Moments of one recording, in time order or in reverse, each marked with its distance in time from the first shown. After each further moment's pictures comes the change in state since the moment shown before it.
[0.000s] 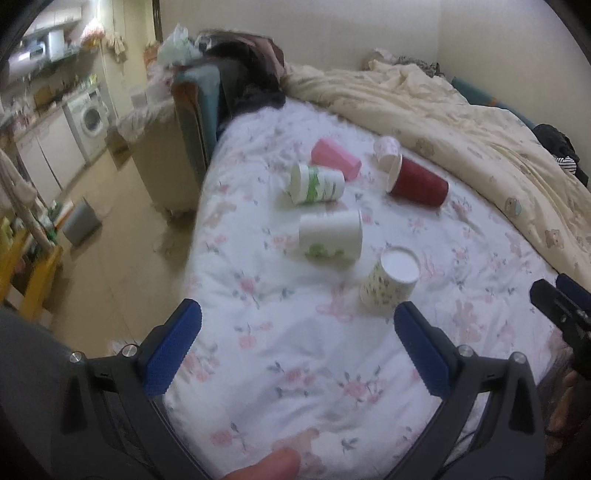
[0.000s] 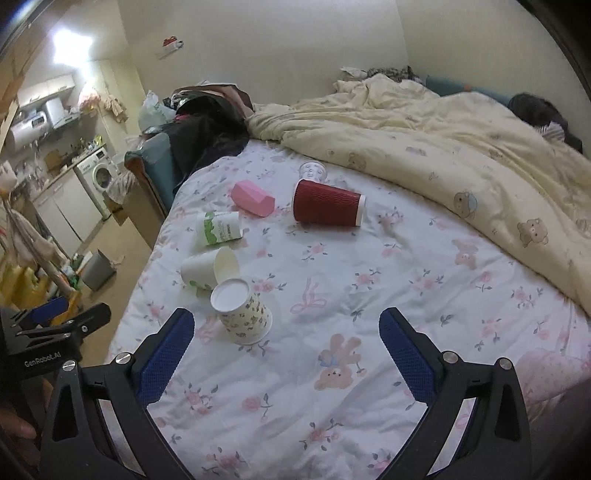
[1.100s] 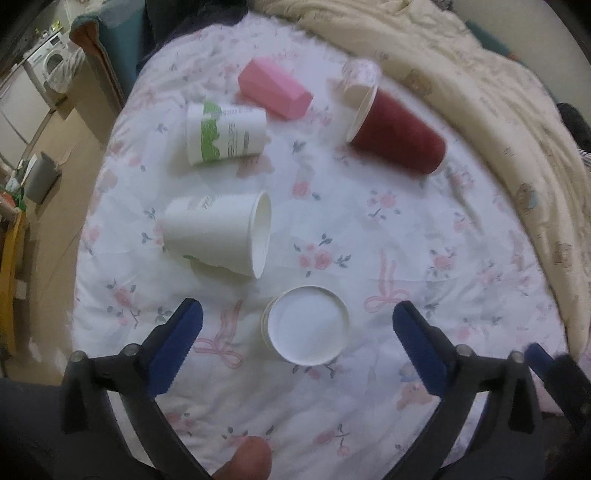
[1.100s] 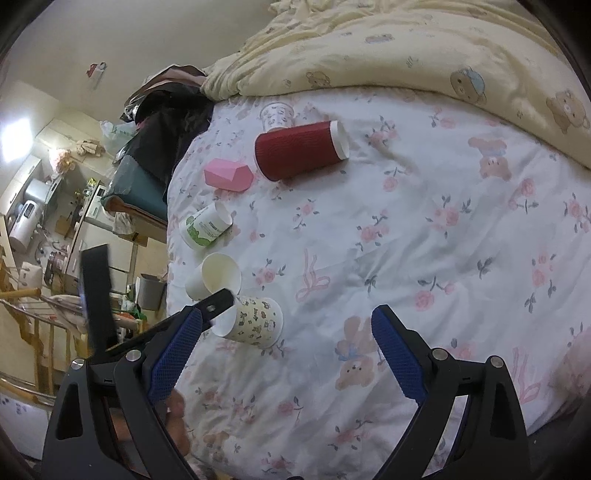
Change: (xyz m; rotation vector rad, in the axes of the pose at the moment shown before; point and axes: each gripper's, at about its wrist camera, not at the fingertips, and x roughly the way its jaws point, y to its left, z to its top) left arm 0.129 -0.097 0.073 -0.025 0.338 -0.065; right arm 0.070 -0.100 0.042 0.427 0.283 0.223
